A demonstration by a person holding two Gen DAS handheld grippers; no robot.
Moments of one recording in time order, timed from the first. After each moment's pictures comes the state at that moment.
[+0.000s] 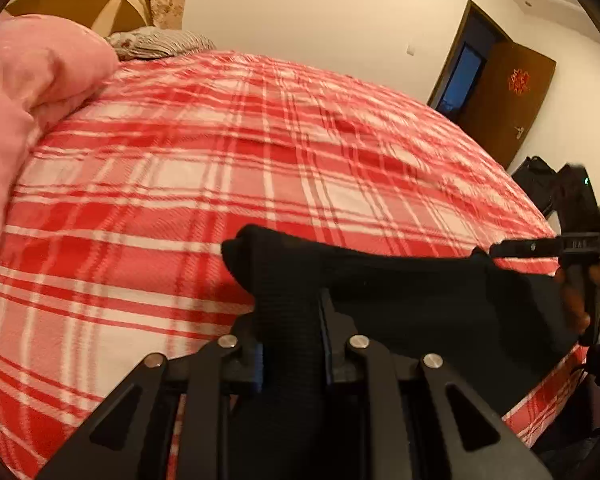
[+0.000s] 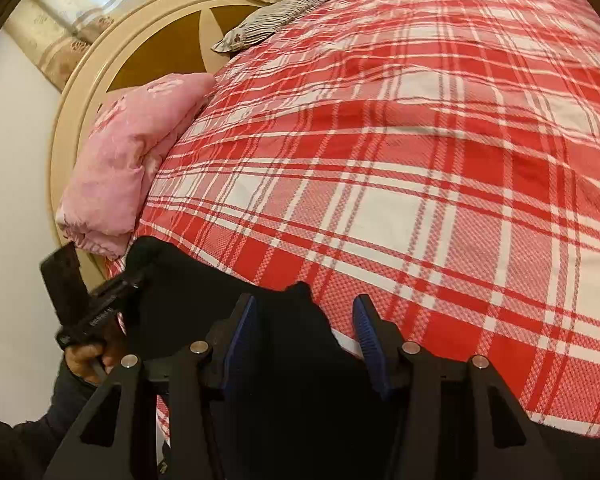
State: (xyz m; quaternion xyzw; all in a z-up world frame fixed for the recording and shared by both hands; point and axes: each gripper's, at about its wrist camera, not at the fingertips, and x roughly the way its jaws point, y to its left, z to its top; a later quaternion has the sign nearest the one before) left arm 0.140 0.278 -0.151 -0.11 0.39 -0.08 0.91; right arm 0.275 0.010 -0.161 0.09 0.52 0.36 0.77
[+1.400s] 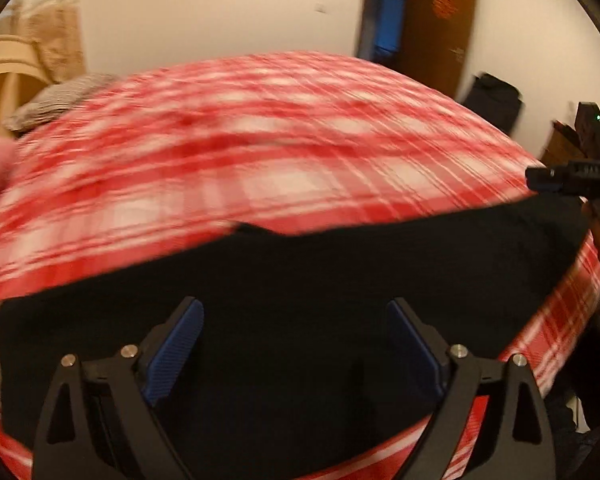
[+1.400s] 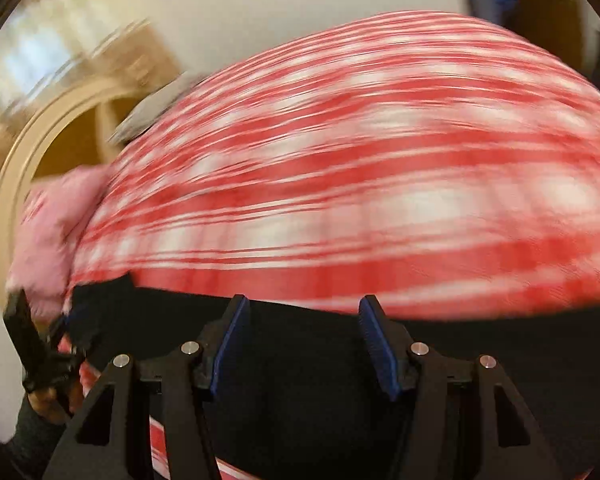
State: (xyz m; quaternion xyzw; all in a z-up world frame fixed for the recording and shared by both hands) left arm 0.132 0.084 -0.145 0.04 0.41 -0.19 0.89; right arm 0.181 -0.246 -0.114 0.14 0.46 0.12 0.87
